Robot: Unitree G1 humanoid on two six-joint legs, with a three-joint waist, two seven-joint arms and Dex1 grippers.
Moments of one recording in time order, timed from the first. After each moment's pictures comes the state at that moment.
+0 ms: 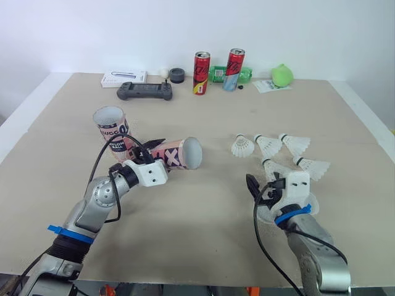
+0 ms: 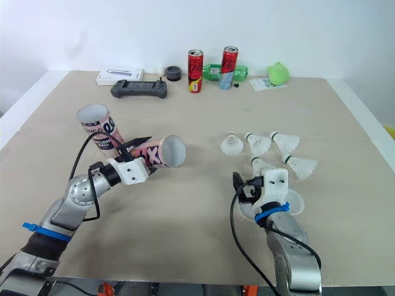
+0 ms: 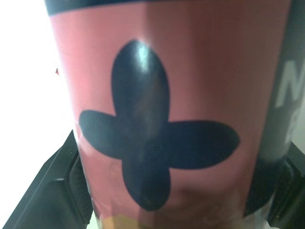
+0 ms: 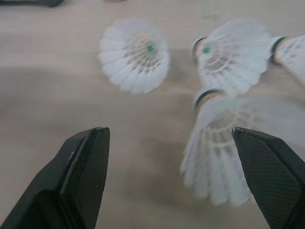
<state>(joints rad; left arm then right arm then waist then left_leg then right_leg) -0.36 0.52 -0.18 0.04 0.35 -0.31 -0.45 0.03 -0.18 -0.17 -0.48 0.20 0.54 0.19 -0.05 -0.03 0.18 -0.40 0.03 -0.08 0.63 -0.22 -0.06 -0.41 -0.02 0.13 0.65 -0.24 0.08</state>
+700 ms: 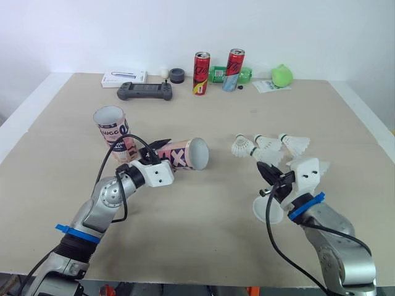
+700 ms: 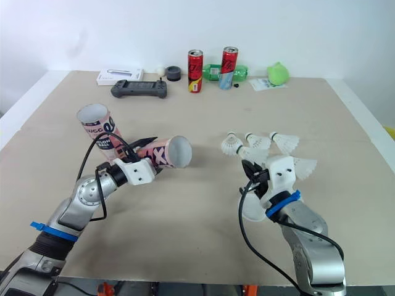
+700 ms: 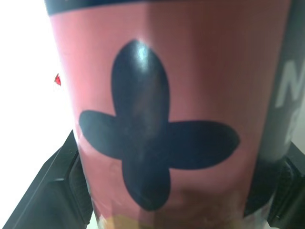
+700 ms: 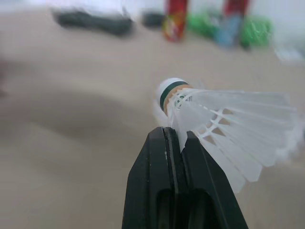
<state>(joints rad) -0.38 0.48 -0.20 0.05 0.37 -0.30 -0.44 -0.03 -0.45 -0.15 -0.61 0.36 0.52 0.46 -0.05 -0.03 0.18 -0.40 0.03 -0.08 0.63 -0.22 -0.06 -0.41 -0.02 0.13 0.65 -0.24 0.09</state>
